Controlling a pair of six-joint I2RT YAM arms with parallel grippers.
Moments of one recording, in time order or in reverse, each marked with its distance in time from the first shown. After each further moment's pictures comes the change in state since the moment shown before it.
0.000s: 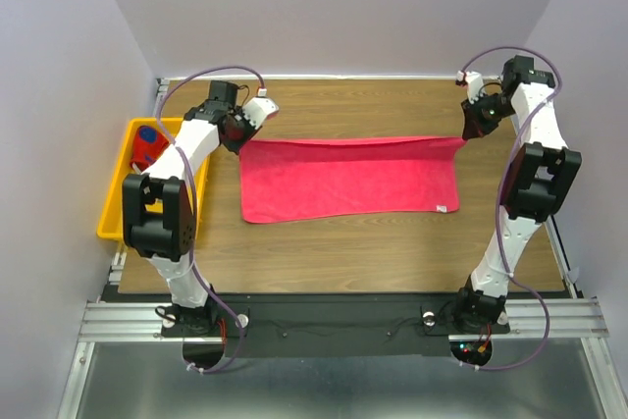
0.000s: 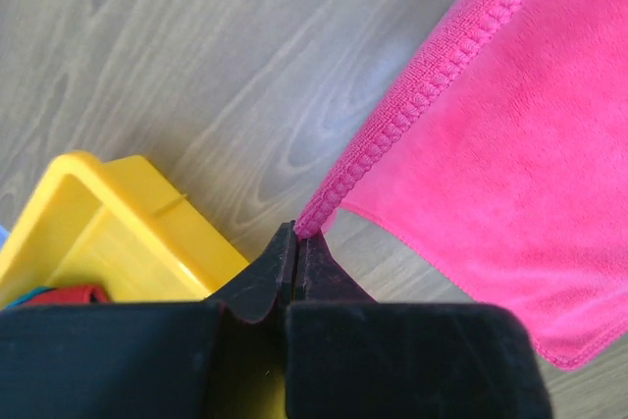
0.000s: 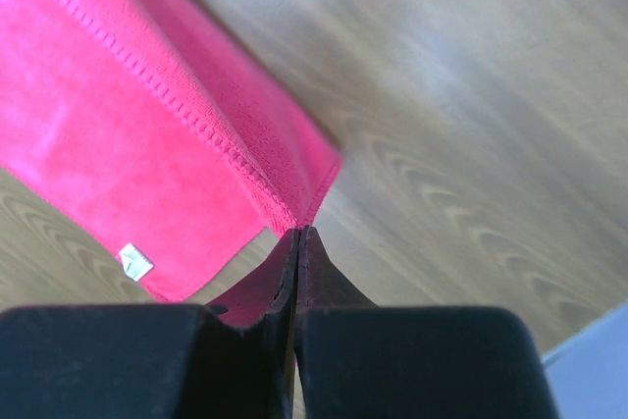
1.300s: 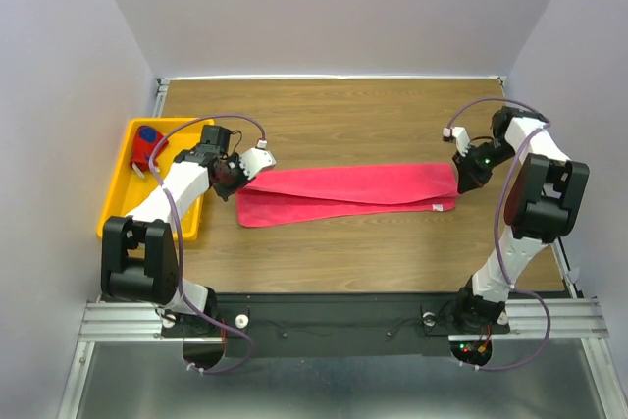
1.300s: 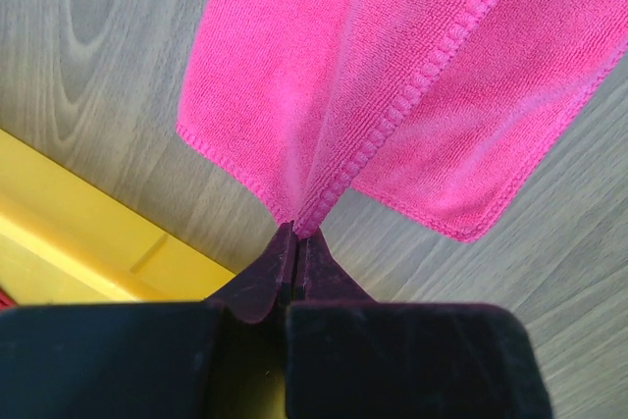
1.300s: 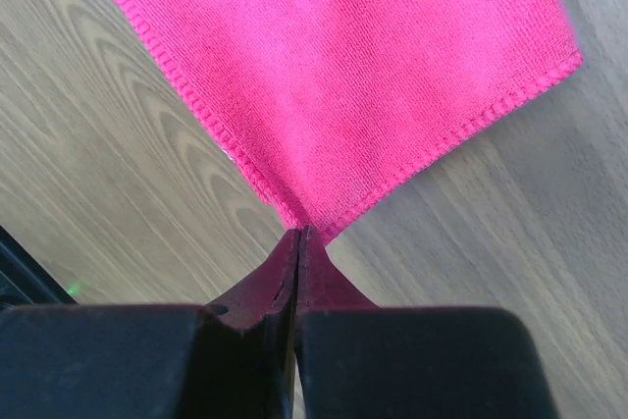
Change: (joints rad) left arm 0.006 -0.300 -0.437 -0.032 0.056 0.190; right arm -0.019 -0.214 -0.567 -0.009 0.004 -0.284
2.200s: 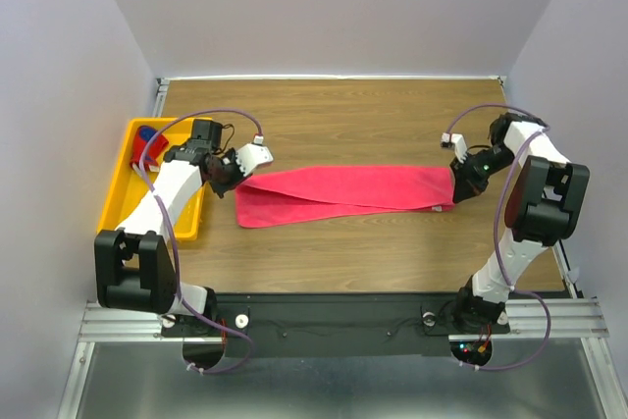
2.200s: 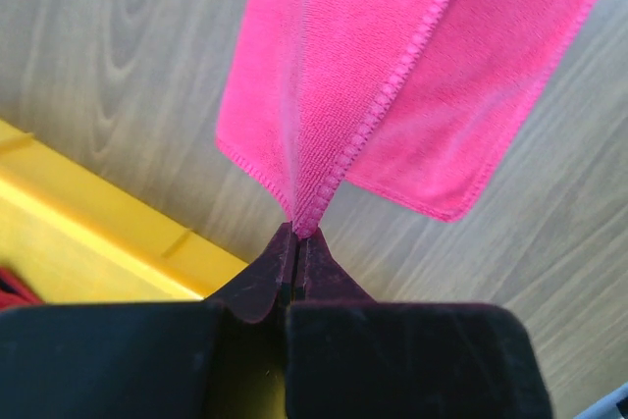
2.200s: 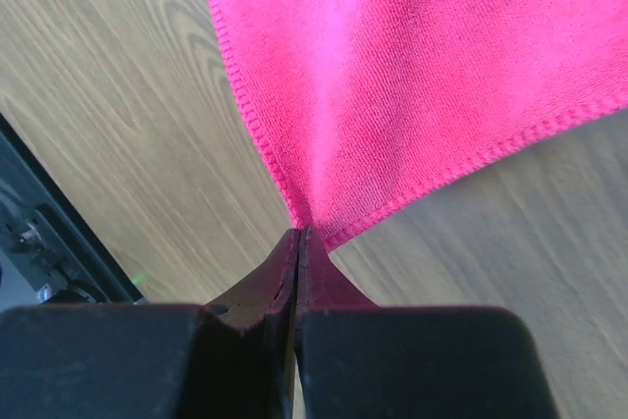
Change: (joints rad) left arm 0.029 -0.056 0.071 -0.103 0.090 0.061; right arm 0.000 -0.026 -0.052 -0.080 -0.072 -0.011
